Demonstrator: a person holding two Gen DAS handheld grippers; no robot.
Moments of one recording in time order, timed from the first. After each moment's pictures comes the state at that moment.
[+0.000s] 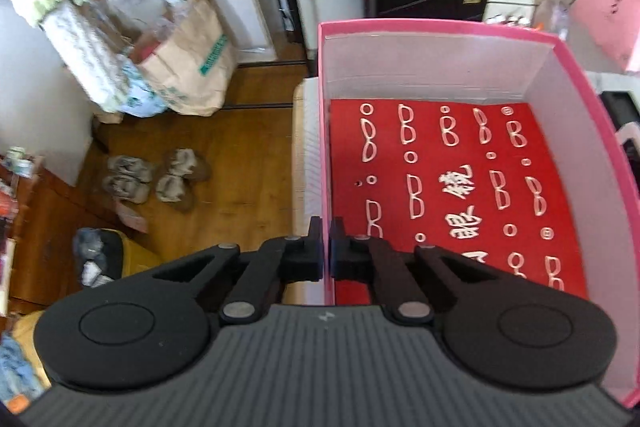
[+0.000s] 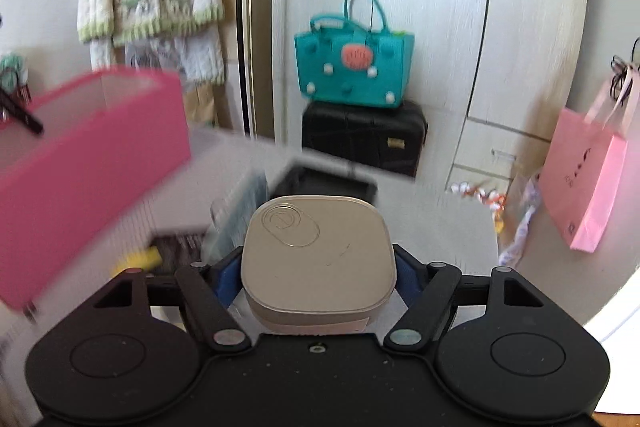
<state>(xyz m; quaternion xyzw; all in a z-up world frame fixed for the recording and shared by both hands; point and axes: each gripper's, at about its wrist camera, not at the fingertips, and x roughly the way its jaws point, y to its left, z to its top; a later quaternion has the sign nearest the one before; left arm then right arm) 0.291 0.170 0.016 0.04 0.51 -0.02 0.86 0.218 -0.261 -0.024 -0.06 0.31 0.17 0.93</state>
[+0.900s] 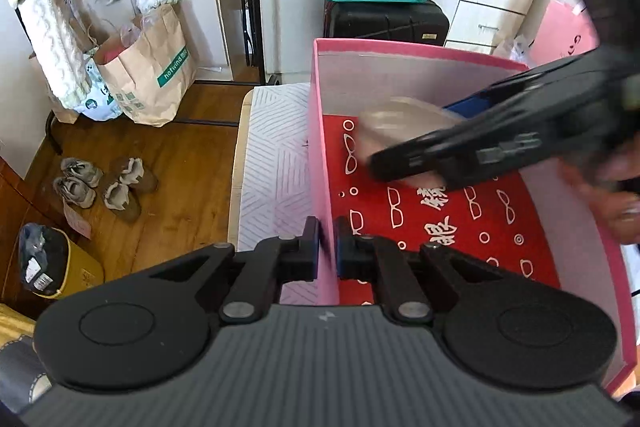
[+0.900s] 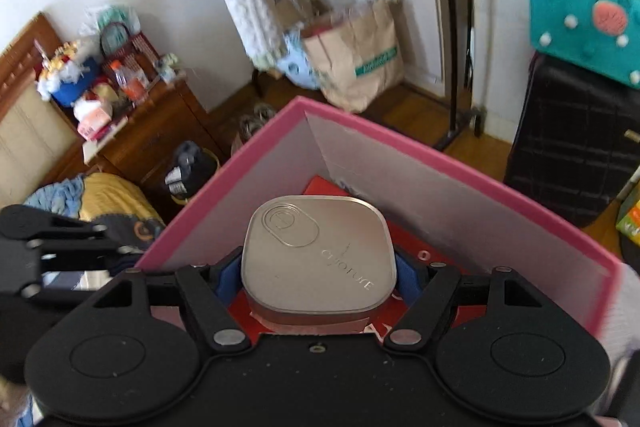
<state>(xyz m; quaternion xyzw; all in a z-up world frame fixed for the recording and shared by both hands) 0.263 0.162 0.011 -0.02 0.46 -0.06 0.89 0.361 0.014 -0.012 -0.03 0.49 0.37 0.79</state>
